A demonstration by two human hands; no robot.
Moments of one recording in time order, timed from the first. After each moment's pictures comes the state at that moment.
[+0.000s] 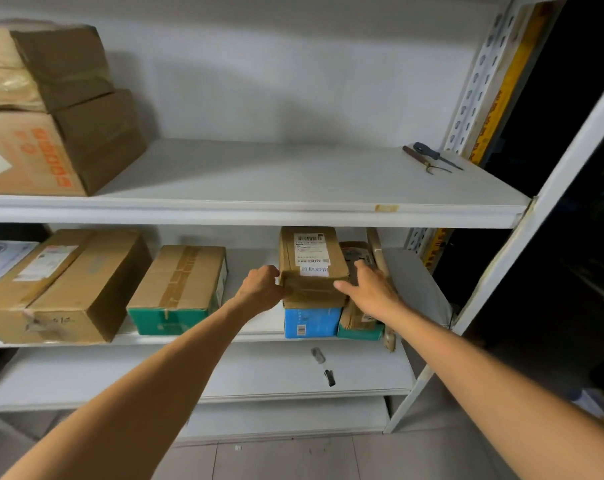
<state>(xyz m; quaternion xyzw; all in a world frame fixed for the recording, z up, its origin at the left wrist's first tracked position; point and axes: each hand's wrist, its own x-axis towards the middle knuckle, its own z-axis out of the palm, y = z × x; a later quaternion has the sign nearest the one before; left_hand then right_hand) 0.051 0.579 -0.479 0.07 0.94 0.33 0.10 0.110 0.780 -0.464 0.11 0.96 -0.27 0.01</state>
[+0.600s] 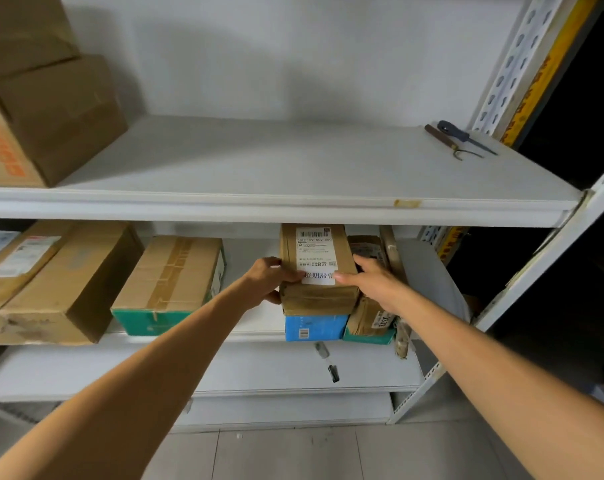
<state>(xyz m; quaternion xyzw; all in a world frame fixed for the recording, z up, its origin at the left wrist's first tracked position) -0.003 0.588 -0.496 -0.02 0.75 0.61 0.26 0.045 0.798 -0.487 0.14 0.83 -0.53 0.13</state>
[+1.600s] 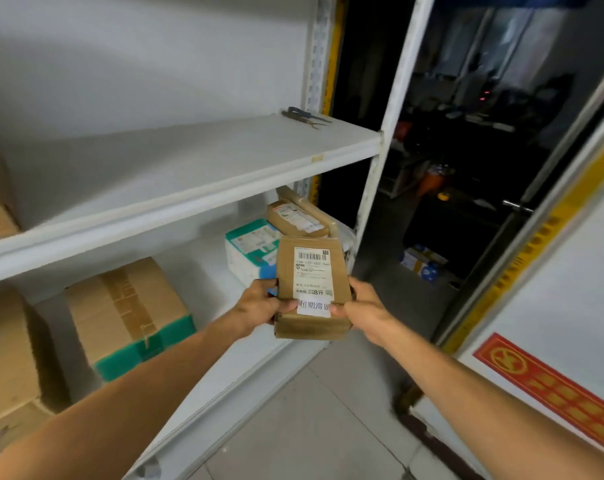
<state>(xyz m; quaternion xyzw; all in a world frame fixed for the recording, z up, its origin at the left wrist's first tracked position) 0.089 0.471 -0.505 0.28 0.70 0.50 0.43 0.253 0.589 -0.489 0.41 0.68 -0.58 -0.15</state>
